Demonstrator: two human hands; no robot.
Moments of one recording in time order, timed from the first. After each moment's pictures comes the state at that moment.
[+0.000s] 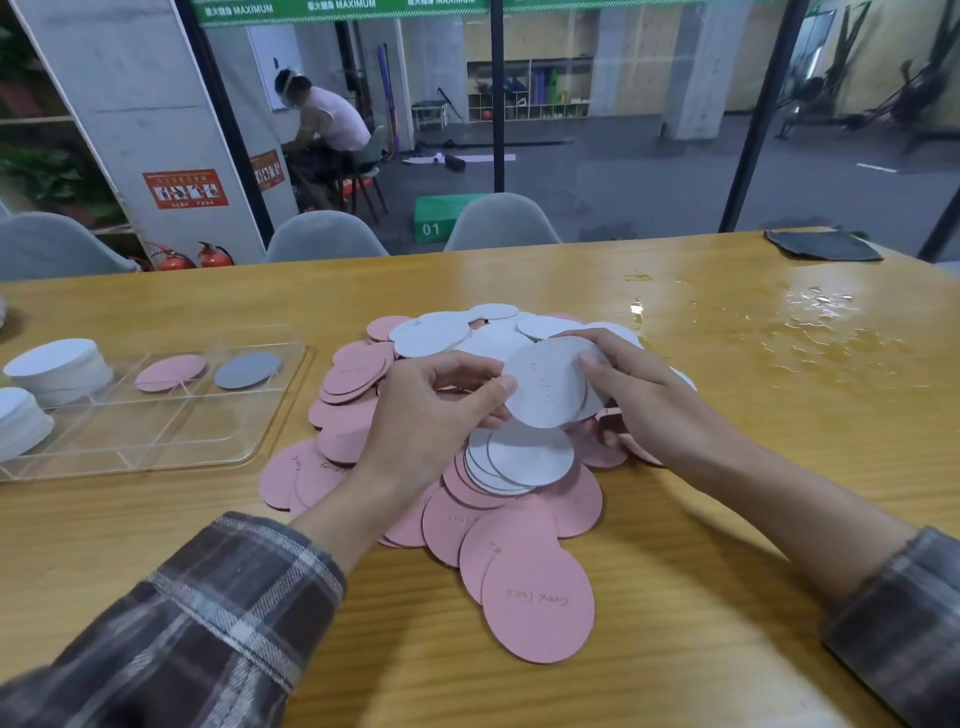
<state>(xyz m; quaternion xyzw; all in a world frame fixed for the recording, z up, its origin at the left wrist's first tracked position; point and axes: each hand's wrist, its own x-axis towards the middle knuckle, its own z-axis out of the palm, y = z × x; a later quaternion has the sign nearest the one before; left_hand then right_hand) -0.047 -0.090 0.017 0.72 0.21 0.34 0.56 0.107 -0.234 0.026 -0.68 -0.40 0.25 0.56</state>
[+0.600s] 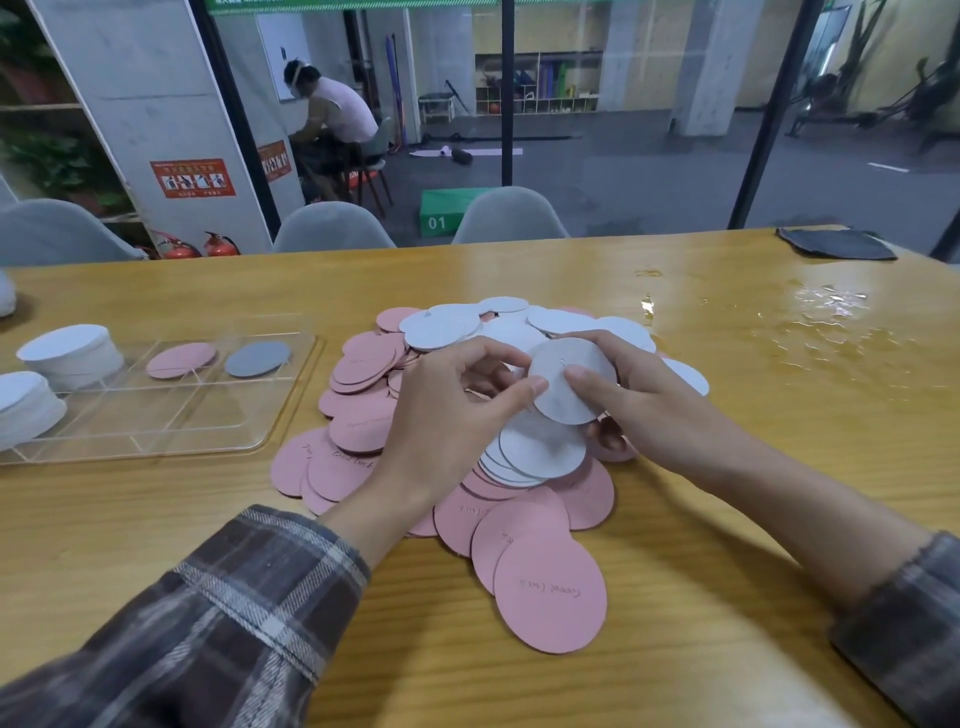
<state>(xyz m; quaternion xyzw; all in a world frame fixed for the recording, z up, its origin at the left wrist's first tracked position) -0.048 -0.095 0.015 0.79 0.17 0.35 0.47 0.094 -0.233 0.029 -0.69 -0.45 0.23 0.52</state>
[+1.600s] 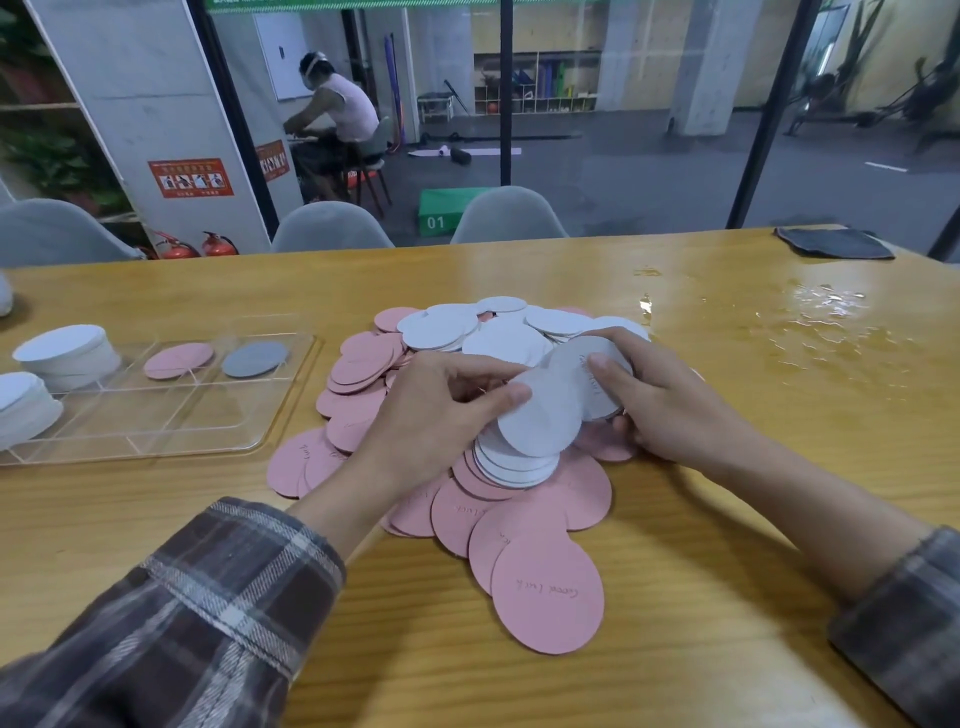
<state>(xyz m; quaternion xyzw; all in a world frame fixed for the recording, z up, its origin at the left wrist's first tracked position) -0.056 -0.080 0.018 0.81 0.14 0.26 0.50 0.118 -0.234 0.016 -0.75 -0.44 0.14 0.48</state>
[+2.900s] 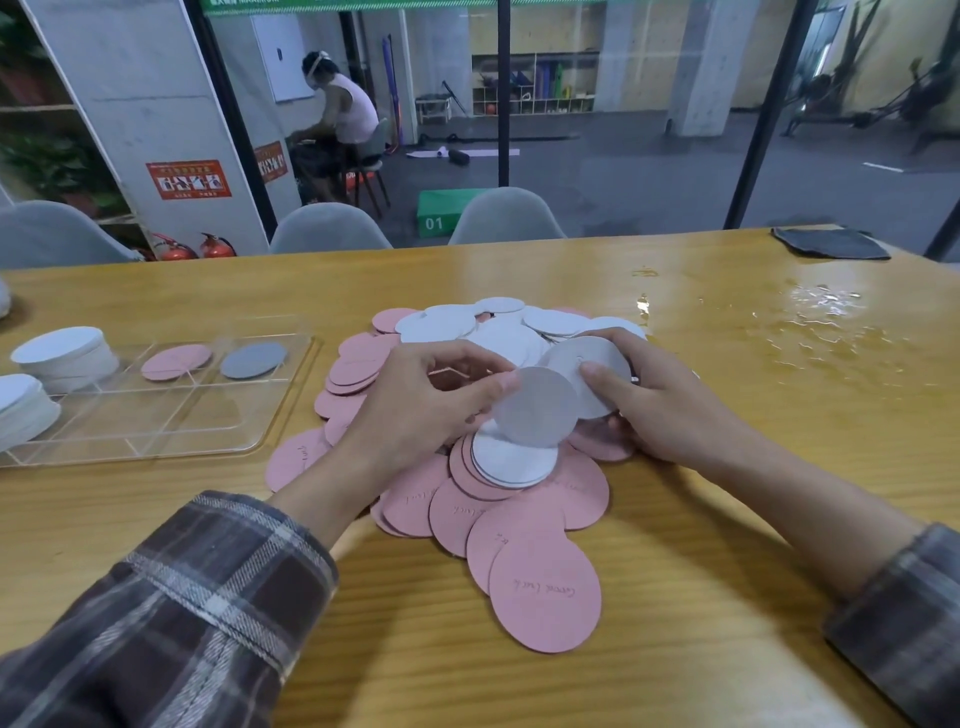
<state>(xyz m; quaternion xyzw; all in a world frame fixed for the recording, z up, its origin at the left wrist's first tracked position) -0.060 -0.073 0.024 0.77 0.17 0.26 0.55 0.123 -0.235 0.012 -0.75 -0.44 0.14 0.48</state>
